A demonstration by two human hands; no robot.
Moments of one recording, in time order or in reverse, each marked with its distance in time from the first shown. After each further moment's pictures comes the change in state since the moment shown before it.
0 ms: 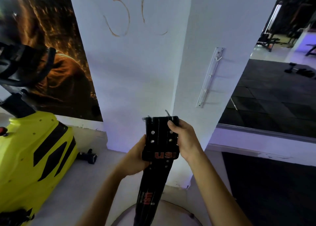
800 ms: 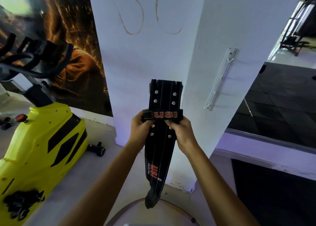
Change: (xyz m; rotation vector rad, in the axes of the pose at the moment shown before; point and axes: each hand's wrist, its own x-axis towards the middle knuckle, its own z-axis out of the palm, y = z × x) left_hand 0.066 0.033 0.004 -0.239 0.723 -0.105; right_hand 0.031 0.008 -0.001 -0.191 -0.047 -0.119
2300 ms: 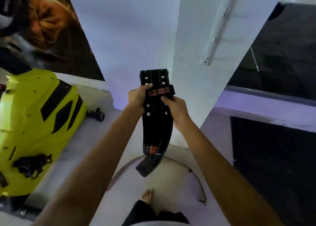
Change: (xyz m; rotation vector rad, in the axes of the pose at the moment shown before) left_hand 0.034 -0.074 0.056 -0.049 0.226 -0.613; right_hand 0.011 0.088 -0.047 0.004 0.080 0.341
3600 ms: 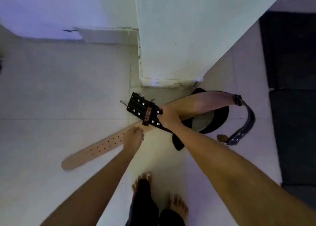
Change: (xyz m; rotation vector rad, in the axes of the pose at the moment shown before) left_hand 0.366 -0.690 -0.078 0.695 -0.138 -0.446; right_hand 0.278 0.716 -0.096 -0.953 -0.047 0.326
